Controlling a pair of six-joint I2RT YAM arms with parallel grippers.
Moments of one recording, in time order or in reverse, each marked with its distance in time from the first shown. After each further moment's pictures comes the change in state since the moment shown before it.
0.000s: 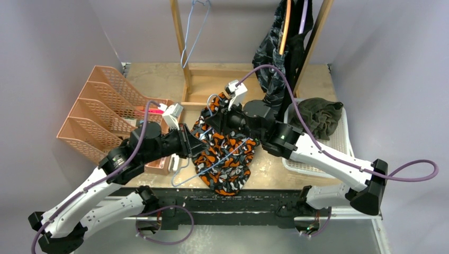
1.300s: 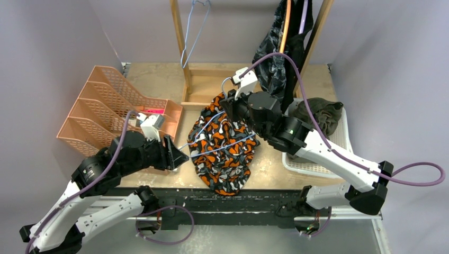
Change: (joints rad) left arm 0.001 -0.103 0.143 -0.474 -0.156 0.108; right arm 0.001 0.007 0.163 -0.162 0.315 -0.238
